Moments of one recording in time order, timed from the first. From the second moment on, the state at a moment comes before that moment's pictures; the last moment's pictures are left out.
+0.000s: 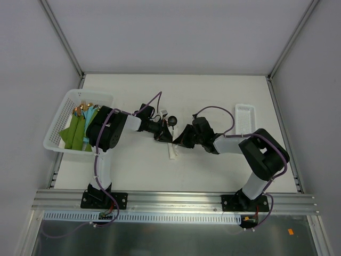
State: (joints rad) left arm -0.41 2.12 1.08 0.05 1.01 -0.72; right arm 0.67 1.71 0.71 0.31 -0.25 1.03
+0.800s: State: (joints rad) left arm -0.40 2.06 1.00 0.13 1.00 -0.75; right arm 0.66 1.72 0.72 0.25 -0.23 1.02
